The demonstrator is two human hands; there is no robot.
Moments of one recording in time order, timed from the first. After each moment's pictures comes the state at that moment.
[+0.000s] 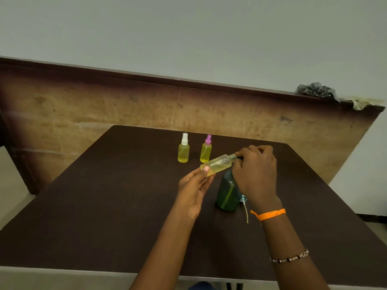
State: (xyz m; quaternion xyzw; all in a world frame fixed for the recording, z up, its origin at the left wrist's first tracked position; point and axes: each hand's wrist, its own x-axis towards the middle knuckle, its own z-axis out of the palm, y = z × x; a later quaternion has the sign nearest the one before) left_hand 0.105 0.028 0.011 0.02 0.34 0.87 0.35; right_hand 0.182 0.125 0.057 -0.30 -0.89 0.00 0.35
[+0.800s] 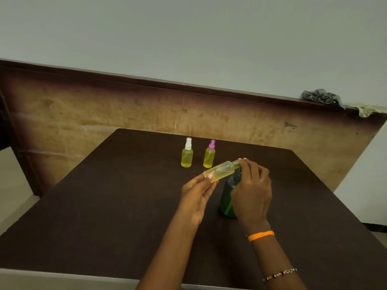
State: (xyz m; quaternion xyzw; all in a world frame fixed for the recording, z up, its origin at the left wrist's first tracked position) left_hand 0.102 0.027 0.006 0.01 0.34 0.87 0.36; right_hand 0.178 0.118 0.011 -0.29 -0.86 -0.04 0.42
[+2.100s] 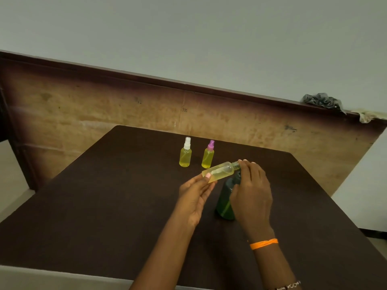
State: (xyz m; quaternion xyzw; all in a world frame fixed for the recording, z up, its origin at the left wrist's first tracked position) left_hand 0.102 0.030 0.007 0.01 0.32 0.88 0.36; right_hand 0.186 0.122 0.021 -0.26 -0.89 -0.03 0.38
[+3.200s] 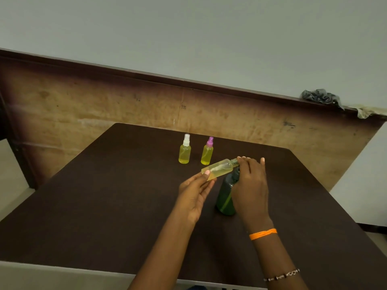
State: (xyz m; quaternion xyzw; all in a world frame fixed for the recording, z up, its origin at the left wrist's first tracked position) left_hand 0.108 0.027 0.009 -0.01 0.32 0.87 0.37; right_hand 0.179 0.124 0.020 -0.24 -0.88 -0.02 0.42
